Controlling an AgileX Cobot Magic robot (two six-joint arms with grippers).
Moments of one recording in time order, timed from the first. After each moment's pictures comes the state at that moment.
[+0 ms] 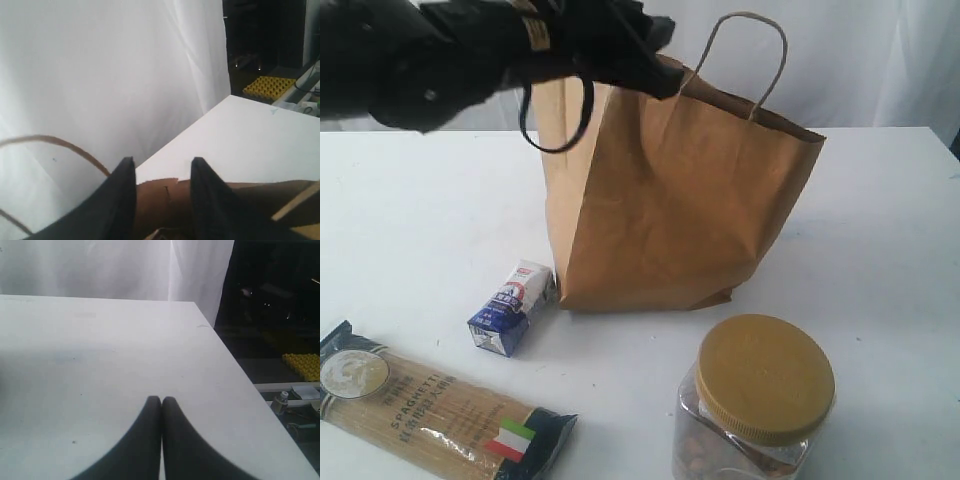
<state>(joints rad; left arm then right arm) -0.69 1.58 -1.27 0.33 -0.13 -0.11 -0.11 0.32 0.00 0.81 -0.04 -0.91</state>
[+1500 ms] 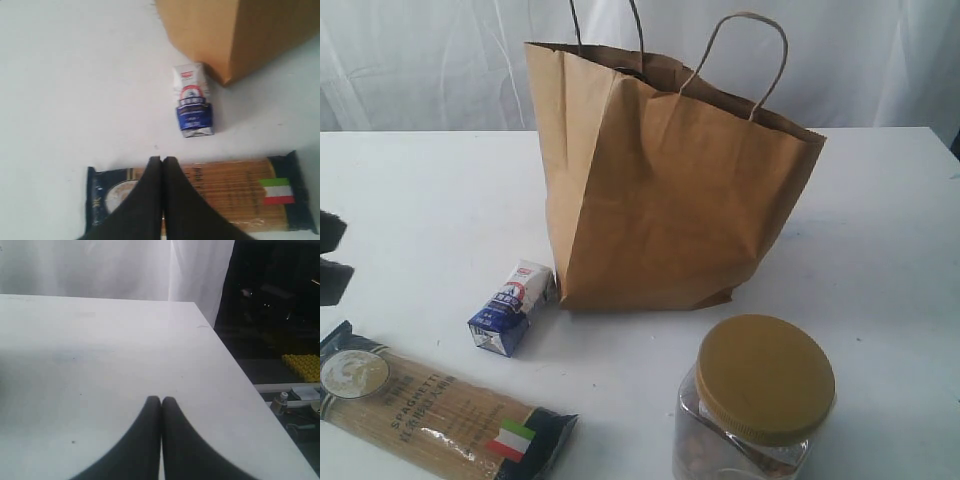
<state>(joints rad) -0.69 0.85 -0.82 0.35 0.87 -0.28 -0.11 0.32 0.00 0.81 -0.04 -0.91</state>
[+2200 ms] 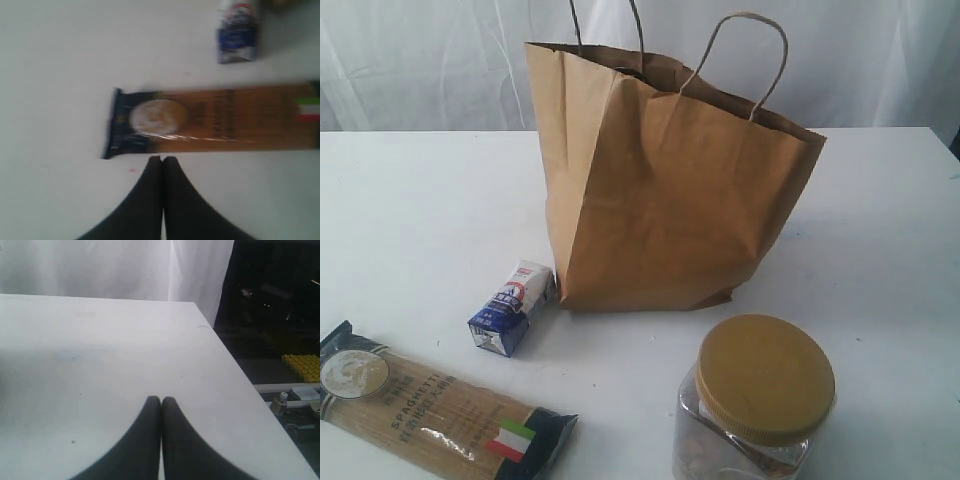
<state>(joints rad) -0.69 0.57 -0.62 0.32 1.03 -0.25 -0.11 0.32 0.00 0.81 -0.04 -0.91</state>
